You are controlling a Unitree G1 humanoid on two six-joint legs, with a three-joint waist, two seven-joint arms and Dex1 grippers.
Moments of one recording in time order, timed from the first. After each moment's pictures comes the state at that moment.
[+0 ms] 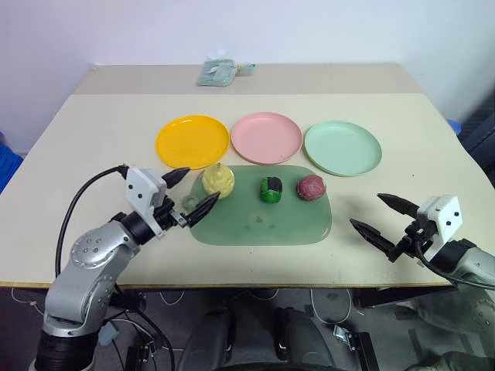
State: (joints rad) left arm -0.02 0.51 0.13 -0.54 -0.49 0.42 -0.57; right arm 0.20 -0.68 -0.39 -0.36 0.50 0.28 0.80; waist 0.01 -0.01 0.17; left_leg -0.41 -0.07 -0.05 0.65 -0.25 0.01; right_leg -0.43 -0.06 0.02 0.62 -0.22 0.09
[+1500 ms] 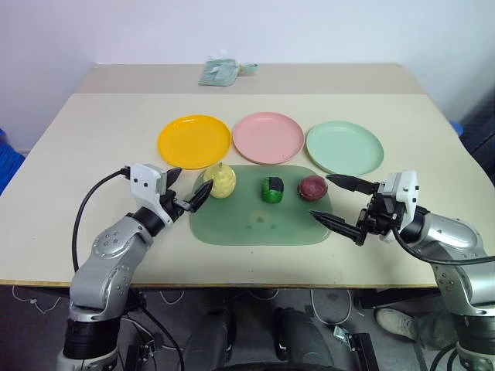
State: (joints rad) left arm -0.14 0.36 0.11 -0.37 -0.46 0.50 -0.39; right arm -0.10 -0.66 -0.17 -0.31 0.56 0.27 0.97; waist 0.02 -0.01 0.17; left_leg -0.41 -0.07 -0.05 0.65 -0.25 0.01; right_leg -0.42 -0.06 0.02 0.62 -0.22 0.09
